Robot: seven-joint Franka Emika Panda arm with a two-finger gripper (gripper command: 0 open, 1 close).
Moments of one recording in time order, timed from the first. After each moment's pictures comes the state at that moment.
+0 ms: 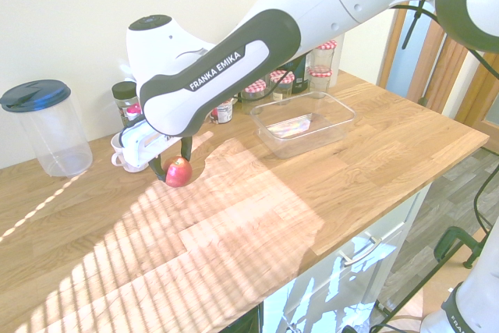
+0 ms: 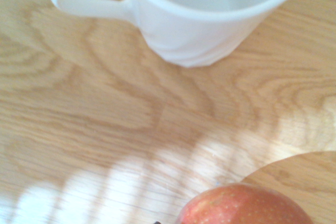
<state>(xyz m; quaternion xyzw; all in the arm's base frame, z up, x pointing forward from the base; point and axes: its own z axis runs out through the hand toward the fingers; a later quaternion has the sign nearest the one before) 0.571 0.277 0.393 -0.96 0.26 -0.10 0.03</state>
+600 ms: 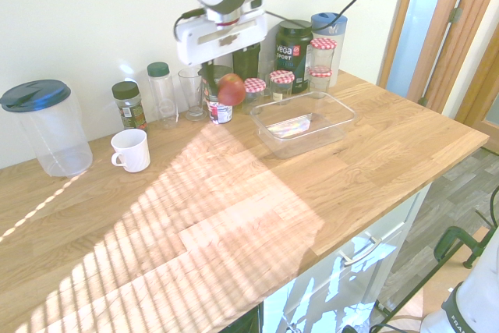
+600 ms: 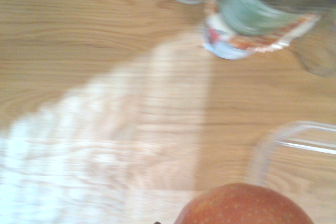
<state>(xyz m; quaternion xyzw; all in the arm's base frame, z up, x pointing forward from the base) 0.568 0.064 0.535 -0.91 0.41 -0.08 -0.03</state>
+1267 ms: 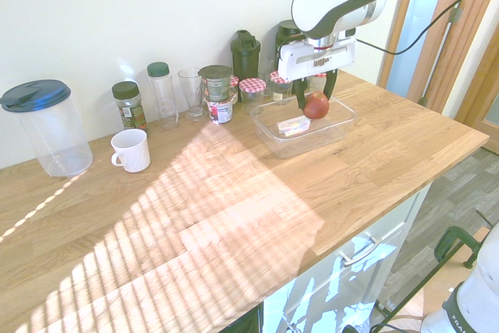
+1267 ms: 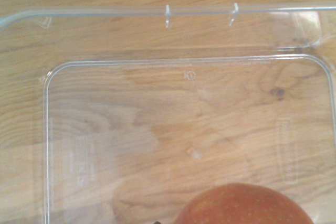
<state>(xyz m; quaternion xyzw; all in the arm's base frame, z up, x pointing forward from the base) 0.517 -0.088 0.433 -0.87 0.48 -0.05 -0.02</state>
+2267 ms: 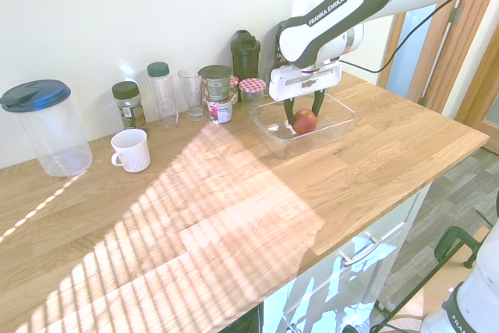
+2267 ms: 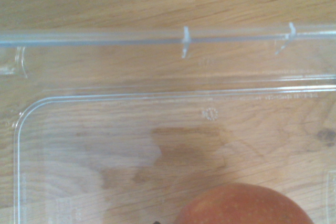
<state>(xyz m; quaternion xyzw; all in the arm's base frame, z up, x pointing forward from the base) 0.555 -0.093 0.376 -0.87 0.49 -0.04 -0.02</state>
